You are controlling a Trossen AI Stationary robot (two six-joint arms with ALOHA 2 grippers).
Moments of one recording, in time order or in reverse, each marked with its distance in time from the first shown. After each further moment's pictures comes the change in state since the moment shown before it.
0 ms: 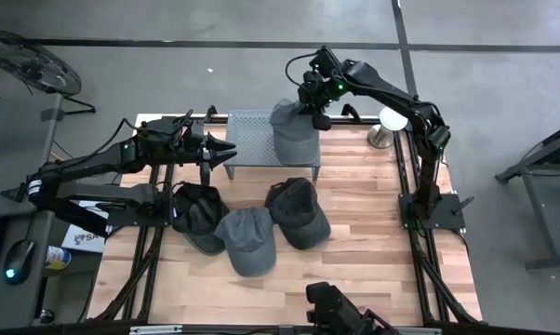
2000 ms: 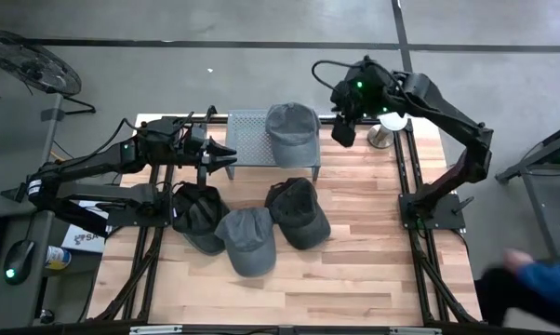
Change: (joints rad) left arm 0.000 0.000 0.001 -0.002 0.109 -0.001; right arm 0.277 -0.399 0.006 -0.298 0.412 0.710
